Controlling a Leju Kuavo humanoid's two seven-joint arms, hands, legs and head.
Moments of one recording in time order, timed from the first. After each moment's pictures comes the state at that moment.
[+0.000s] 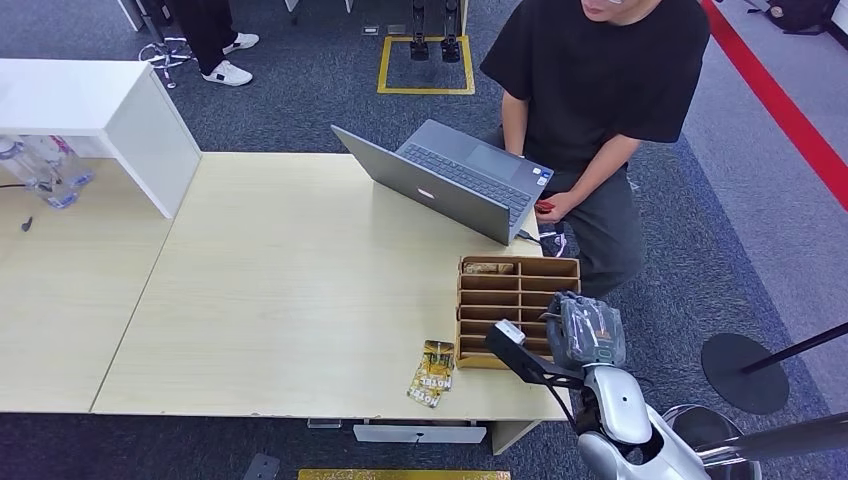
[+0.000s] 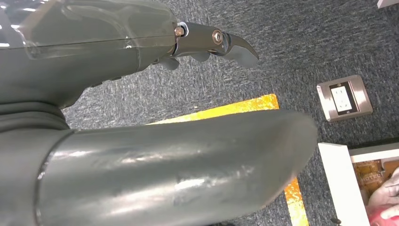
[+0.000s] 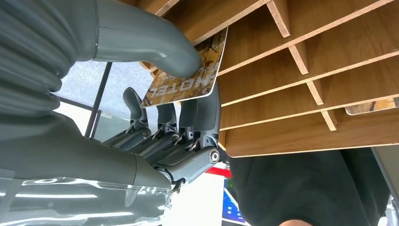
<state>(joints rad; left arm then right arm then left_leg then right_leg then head) -0.15 -0.01 -1.03 -0.25 0.68 0.40 -0.18 -0.04 -0.44 0.59 -1.65 1.10 -0.25 0.68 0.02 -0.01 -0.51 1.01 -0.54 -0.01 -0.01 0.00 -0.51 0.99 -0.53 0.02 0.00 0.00</state>
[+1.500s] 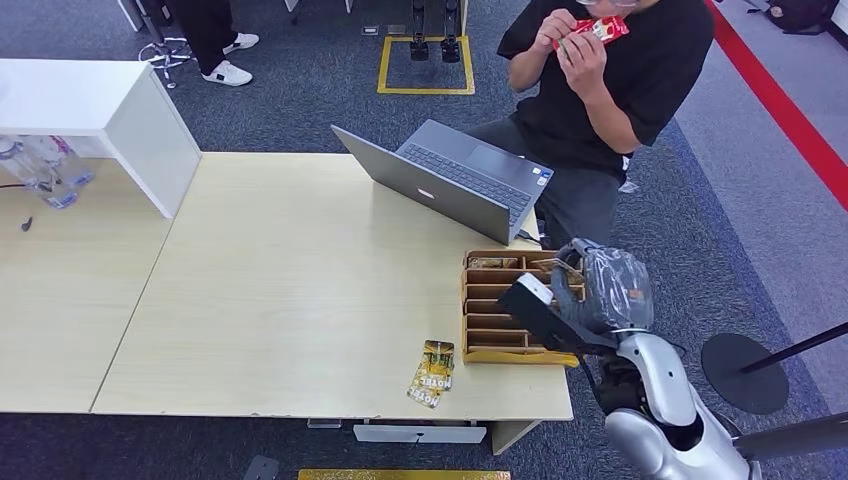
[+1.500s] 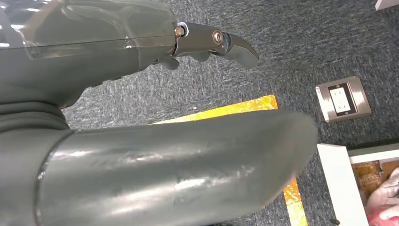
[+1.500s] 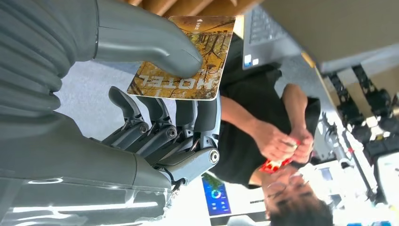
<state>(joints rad) -0.15 -0.01 -1.03 -0.25 0.68 0.41 -0.19 -0.08 -0.49 0.50 -1.97 0.93 -0.21 0.64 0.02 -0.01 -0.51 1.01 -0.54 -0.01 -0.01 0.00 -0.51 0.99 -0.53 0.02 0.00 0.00</state>
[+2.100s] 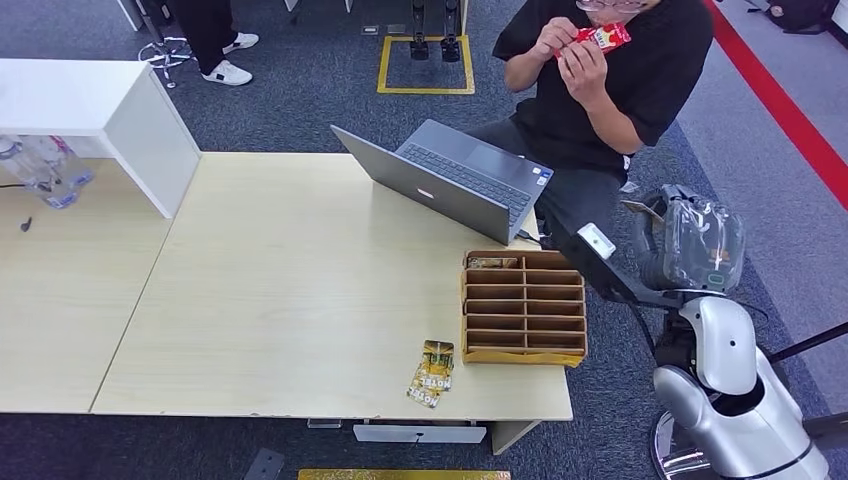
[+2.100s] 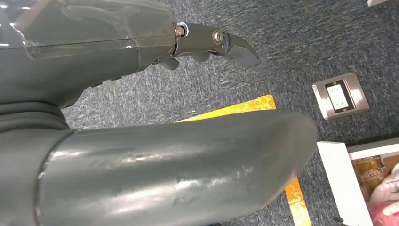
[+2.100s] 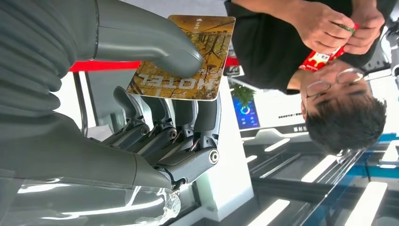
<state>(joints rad) -0.17 -0.01 -1.03 -0.25 0.63 0.39 -0.15 -0.14 -0.57 0.32 -1.94 1.14 -0.23 0.64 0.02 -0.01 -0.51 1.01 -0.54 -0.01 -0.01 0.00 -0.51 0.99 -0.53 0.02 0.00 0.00</state>
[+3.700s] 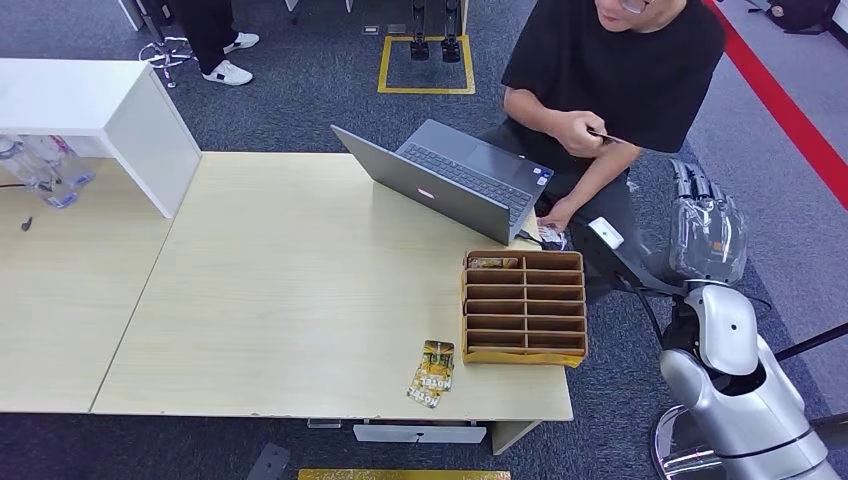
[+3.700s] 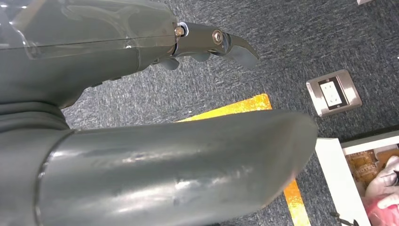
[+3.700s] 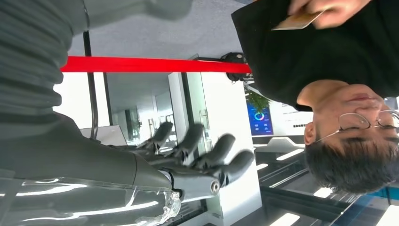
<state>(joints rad) -0.18 -0.02 -1.04 -0.25 0.61 0.38 -0.14 -0.17 -0.58 0.29 -1.79 1.12 -0.24 0.59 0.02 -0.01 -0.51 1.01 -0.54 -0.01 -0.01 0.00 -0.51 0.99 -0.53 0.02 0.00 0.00</state>
